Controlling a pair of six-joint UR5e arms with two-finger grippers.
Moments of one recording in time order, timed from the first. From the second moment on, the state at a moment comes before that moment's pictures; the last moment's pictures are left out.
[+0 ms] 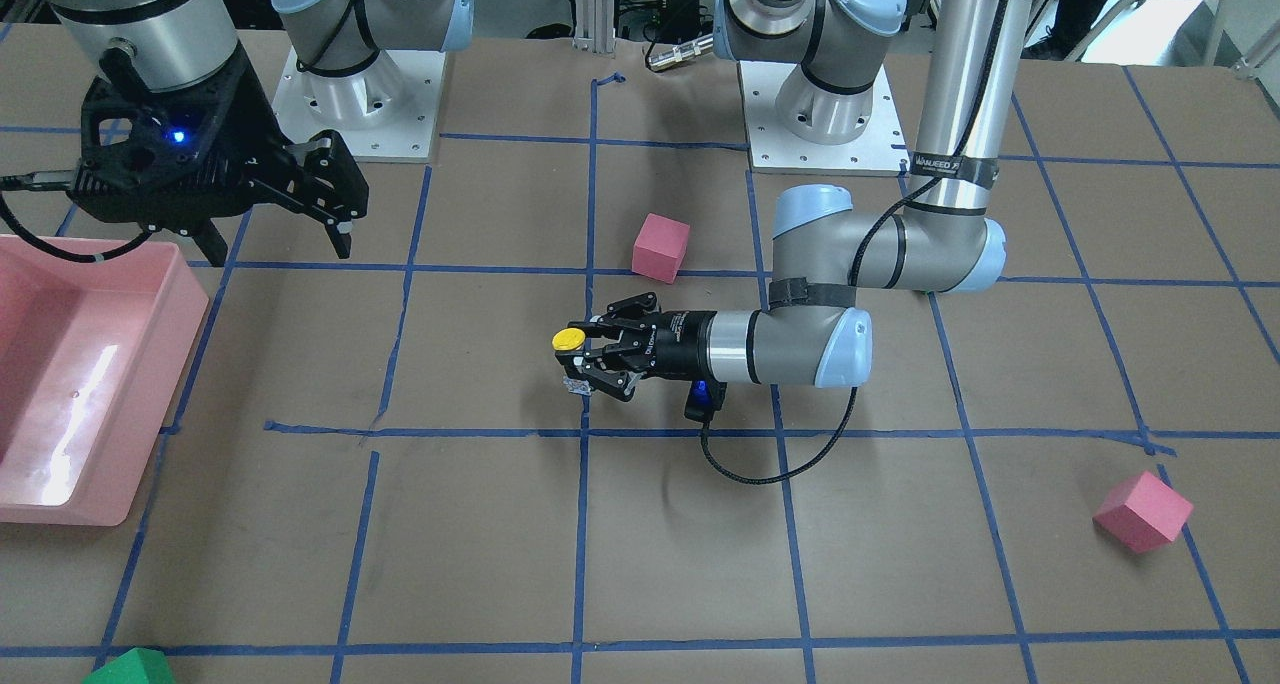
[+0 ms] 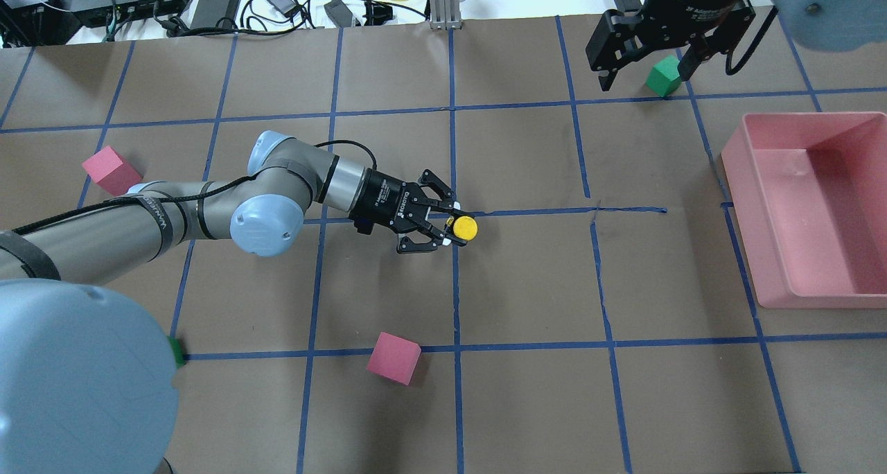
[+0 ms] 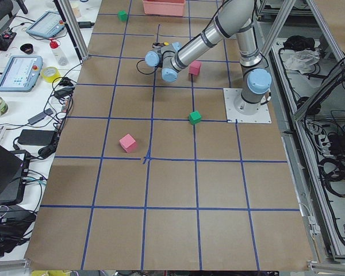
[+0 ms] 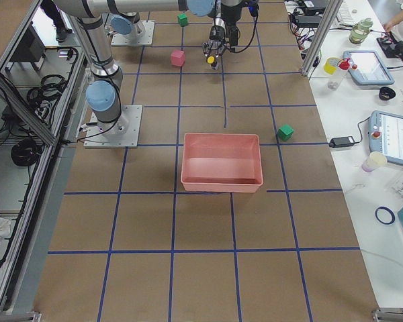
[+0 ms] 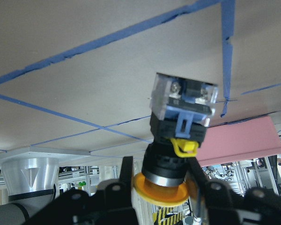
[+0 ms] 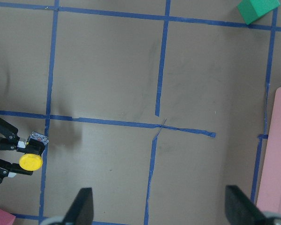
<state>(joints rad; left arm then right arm) -1.61 -2.07 -1.94 -1.16 0.47 -0.96 1.59 -1.50 1.46 -1.63 -1.56 -0.08</state>
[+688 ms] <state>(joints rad) -1.58 -2.11 -1.94 -1.25 0.39 -1.01 1.60 -1.50 1.46 -1.63 -1.55 -0.08</state>
